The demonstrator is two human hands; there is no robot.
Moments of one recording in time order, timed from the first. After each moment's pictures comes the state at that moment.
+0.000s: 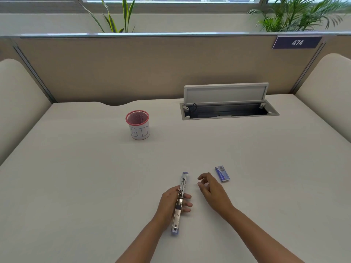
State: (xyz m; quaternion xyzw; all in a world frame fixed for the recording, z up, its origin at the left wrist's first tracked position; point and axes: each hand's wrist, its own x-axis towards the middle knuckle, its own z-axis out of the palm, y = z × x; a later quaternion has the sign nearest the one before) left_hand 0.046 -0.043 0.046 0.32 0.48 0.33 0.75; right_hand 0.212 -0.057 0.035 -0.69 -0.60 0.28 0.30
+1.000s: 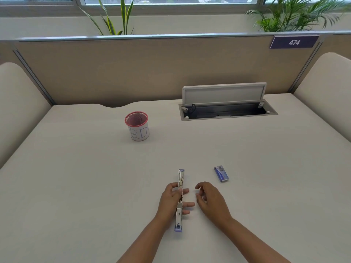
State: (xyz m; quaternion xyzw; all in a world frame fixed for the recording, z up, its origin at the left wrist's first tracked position) left_hand 0.045 -0.046 0.046 0.39 0.50 0.31 0.71; right_hand 0.201 -0.079 0.022 -0.69 -0.63 0.21 0.29
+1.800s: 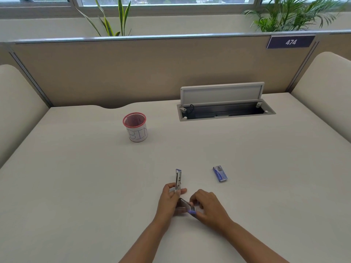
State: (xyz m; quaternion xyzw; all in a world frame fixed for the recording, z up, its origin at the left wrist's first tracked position) left_hand 0.045 -0.047 0.038 0.41 0.52 0.34 0.67; right_hand 0.203 -0.086 0.017 -0.60 -0.73 0.21 0.24
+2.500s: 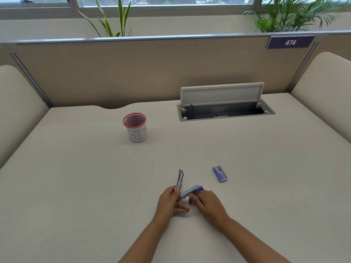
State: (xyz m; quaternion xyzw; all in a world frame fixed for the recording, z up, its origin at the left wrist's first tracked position) left_hand 0.043 -0.047 0.042 0.40 0.50 0.32 0.70; right_hand 0.199 -0.077 0.022 -0.63 -0.68 0.25 0.28
